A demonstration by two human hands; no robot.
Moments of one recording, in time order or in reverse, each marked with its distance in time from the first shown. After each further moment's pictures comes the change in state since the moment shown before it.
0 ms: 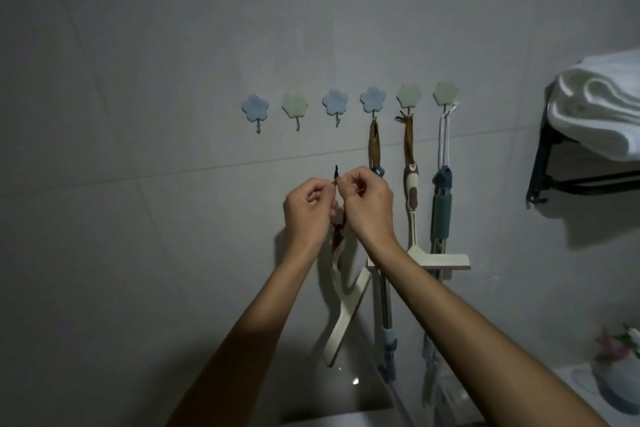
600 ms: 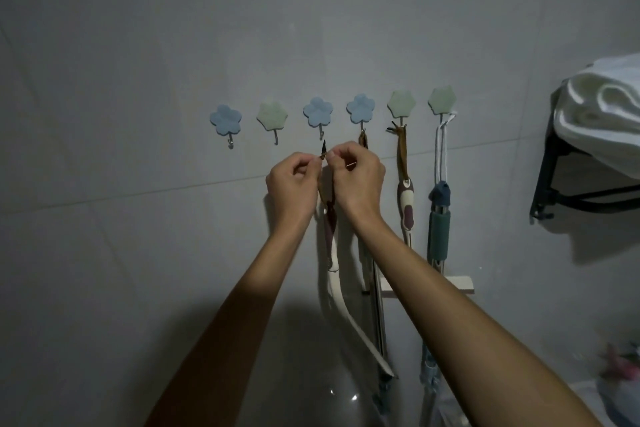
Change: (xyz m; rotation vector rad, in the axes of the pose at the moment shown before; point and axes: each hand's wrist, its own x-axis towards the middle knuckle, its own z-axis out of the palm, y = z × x) left_hand 0.091 -0.006 0.036 0.147 0.123 0.143; right_hand 0.093 0.017 0.020 -0.035 0.110 -0.082
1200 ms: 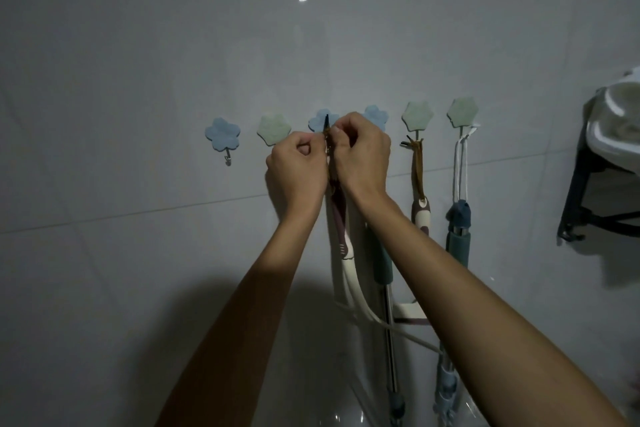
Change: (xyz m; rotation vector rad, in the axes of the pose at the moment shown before) left_hand 0.054 0.013 0.024 0.217 0.190 -0.011; right_hand 0.063 -0.004 0.024 -0.097 0.033 -0.161
